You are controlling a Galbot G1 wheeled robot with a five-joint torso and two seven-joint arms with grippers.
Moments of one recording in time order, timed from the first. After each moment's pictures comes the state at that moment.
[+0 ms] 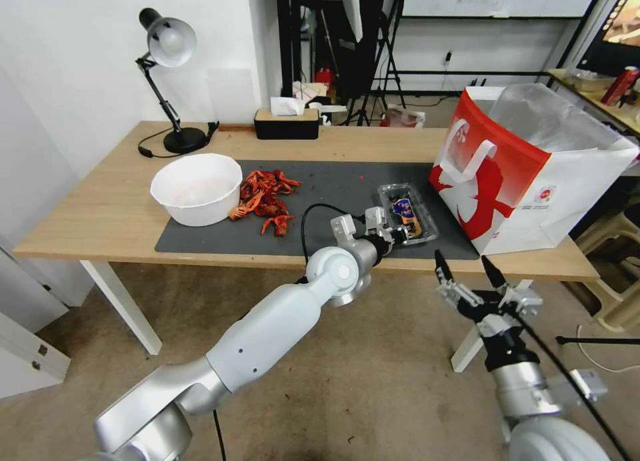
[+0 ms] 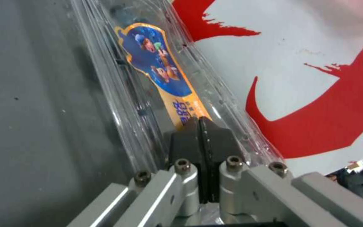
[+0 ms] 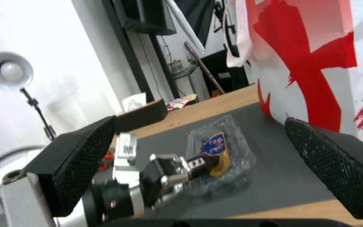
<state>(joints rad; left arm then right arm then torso) 0.52 -1.42 0.36 -1.42 -1.35 0.25 -0.26 -1.68 1.28 0.64 2.26 0.69 0.07 -0.03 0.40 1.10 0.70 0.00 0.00</state>
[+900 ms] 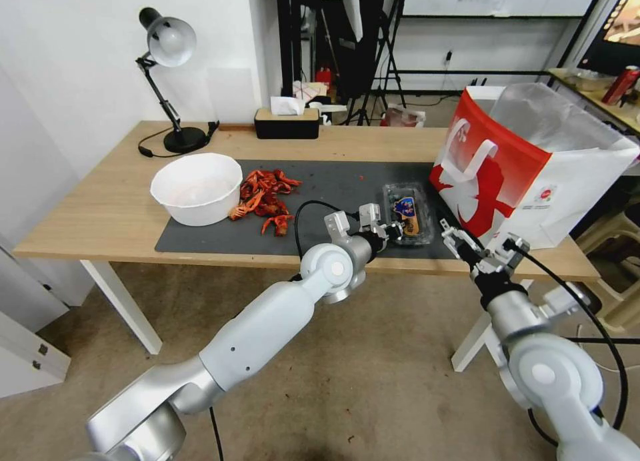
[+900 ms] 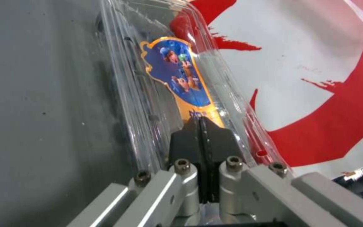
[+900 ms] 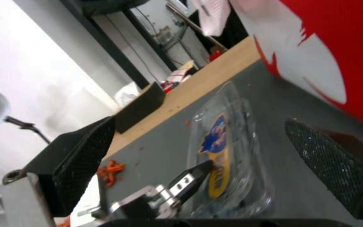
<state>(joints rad) 0.52 -1.41 0.34 -1.45 -1.38 0.24 -0.27 -1.34 1.12 0.59 2.14 1.13 -0.19 0.23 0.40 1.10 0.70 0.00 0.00</state>
